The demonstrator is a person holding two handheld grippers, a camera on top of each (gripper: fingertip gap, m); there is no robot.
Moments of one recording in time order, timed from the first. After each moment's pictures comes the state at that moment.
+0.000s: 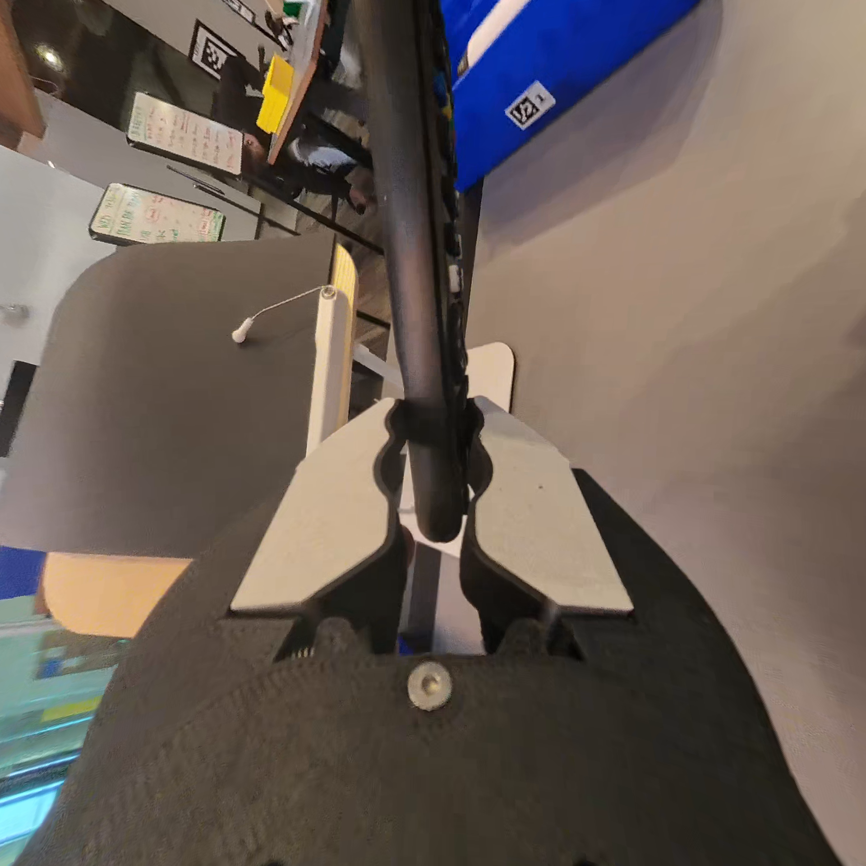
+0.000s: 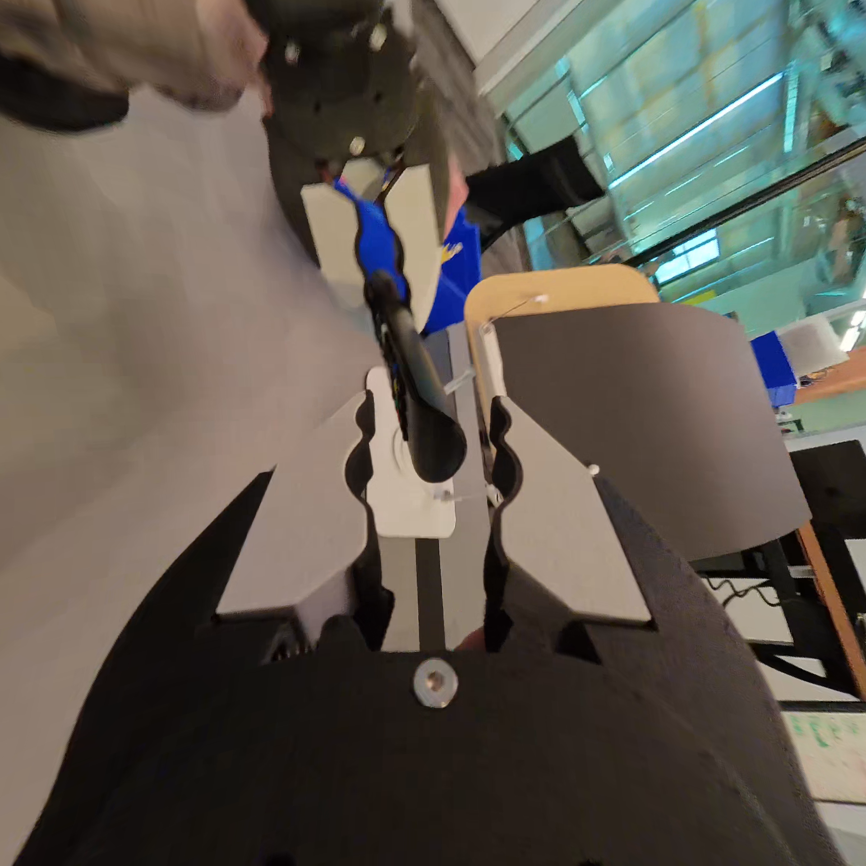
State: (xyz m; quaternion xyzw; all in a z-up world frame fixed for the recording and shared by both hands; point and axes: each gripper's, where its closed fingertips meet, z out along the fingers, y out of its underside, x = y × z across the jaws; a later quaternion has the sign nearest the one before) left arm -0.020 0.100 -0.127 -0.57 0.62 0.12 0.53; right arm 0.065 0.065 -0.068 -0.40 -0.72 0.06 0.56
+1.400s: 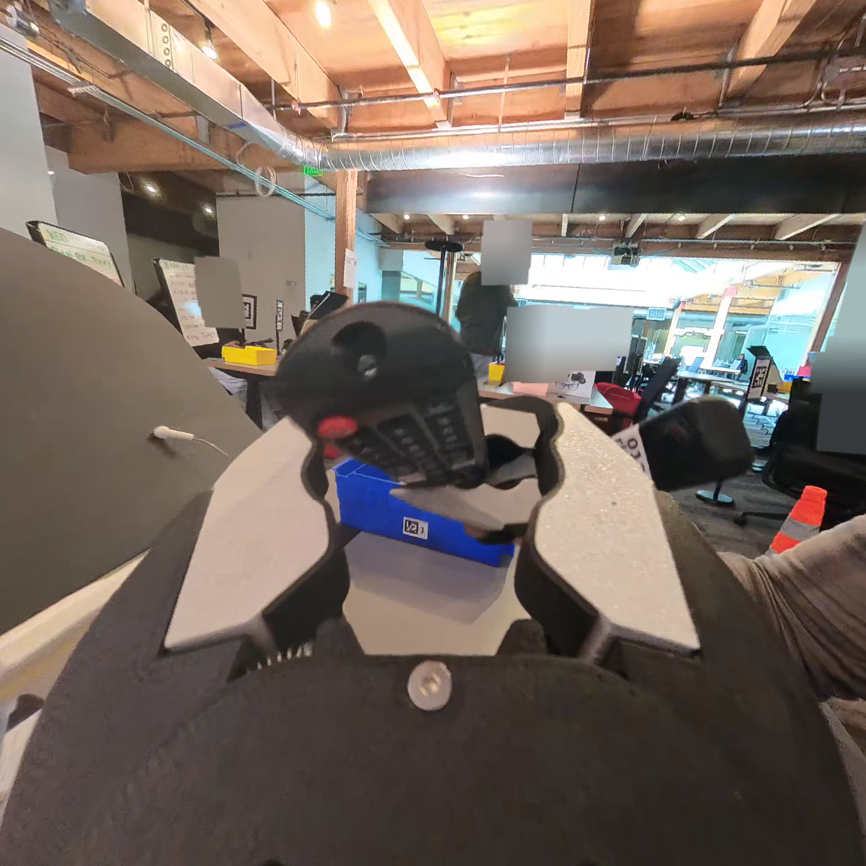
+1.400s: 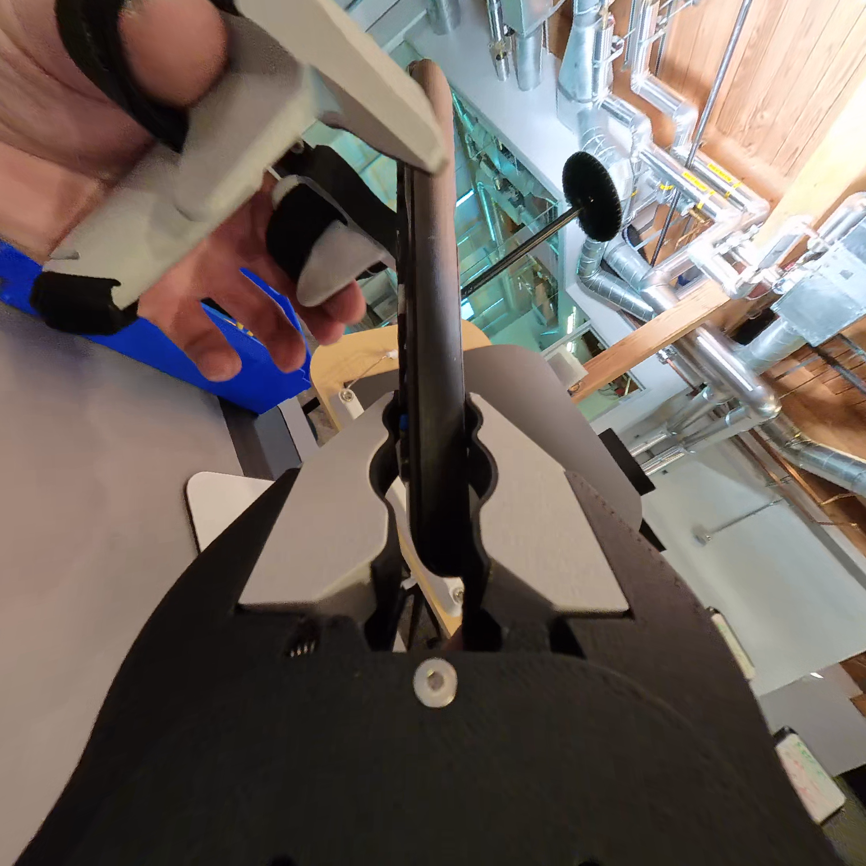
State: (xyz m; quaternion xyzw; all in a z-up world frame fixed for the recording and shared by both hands) left arm -0.008 0.087 -0.013 -0.52 0.27 -0.44 0.68; right arm -0.003 0.118 -0.050 -0.35 -0.54 0.01 0.76
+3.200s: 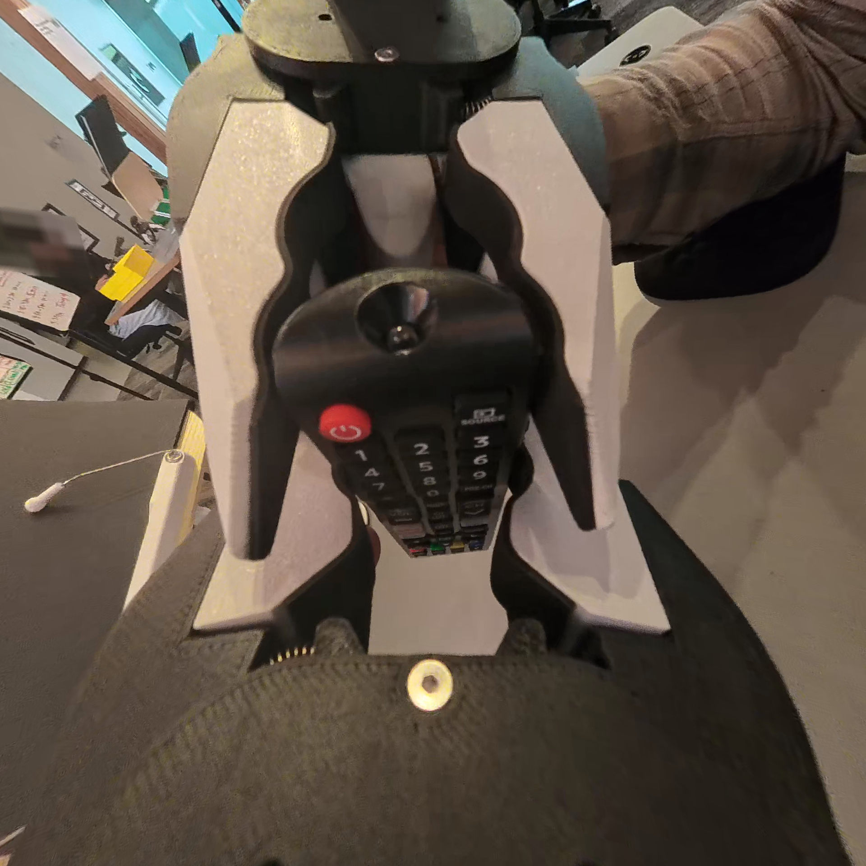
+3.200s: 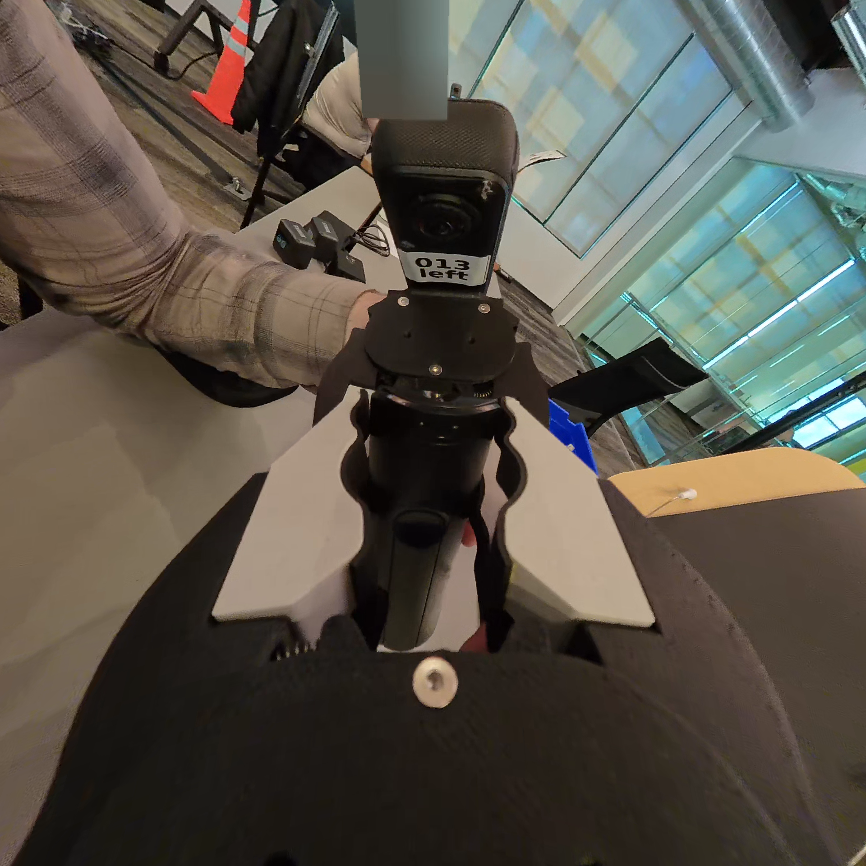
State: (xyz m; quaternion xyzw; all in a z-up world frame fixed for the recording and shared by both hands) left arm 0.044 0.033 -0.125 -0.51 0.66 -0.16 0.53; right arm -0.028 -0.009 -0.073 -0.31 -0.69 0.34 0.56
